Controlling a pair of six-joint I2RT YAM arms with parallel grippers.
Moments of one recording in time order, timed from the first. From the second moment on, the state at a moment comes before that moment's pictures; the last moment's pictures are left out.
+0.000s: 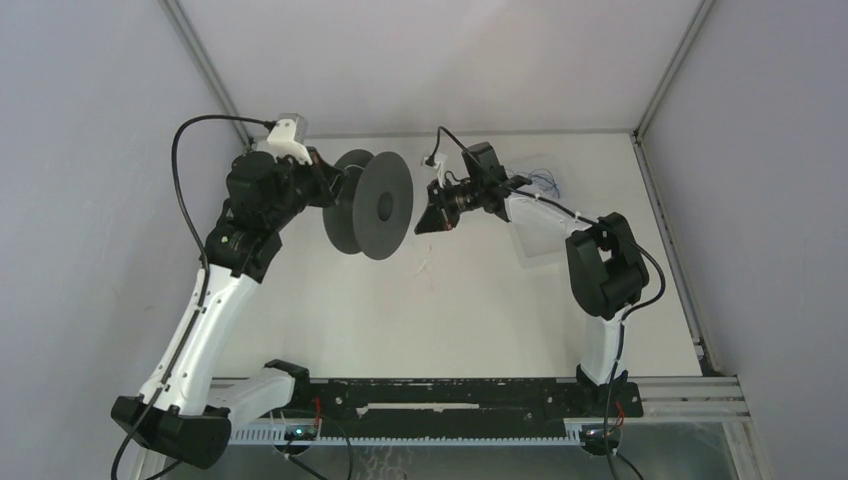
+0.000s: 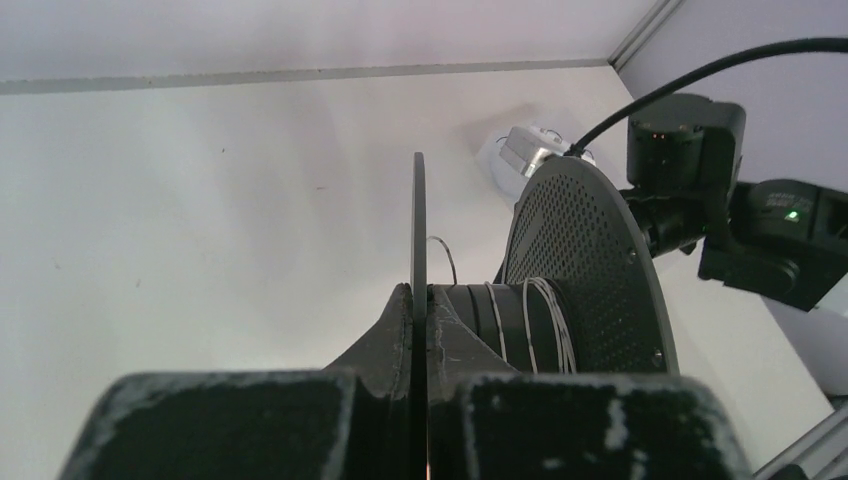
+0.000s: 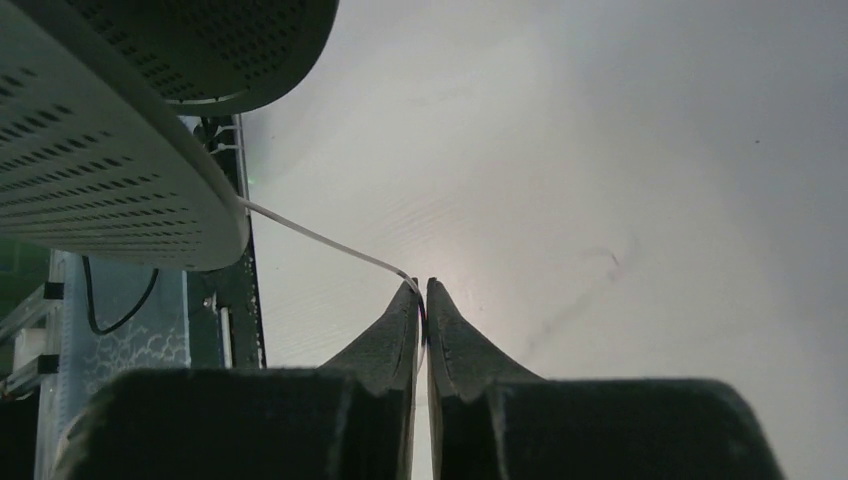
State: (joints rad) left arm -0.29 1.05 1.22 -0.38 0.17 -0.27; right arm 0.51 1.93 1.46 -0.26 -0.93 0.02
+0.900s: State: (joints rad) left arm -0.21 1.05 1.26 -0.43 0.08 -0.48; right arm 0.61 1.96 1.36 -0.07 -1.03 0.23
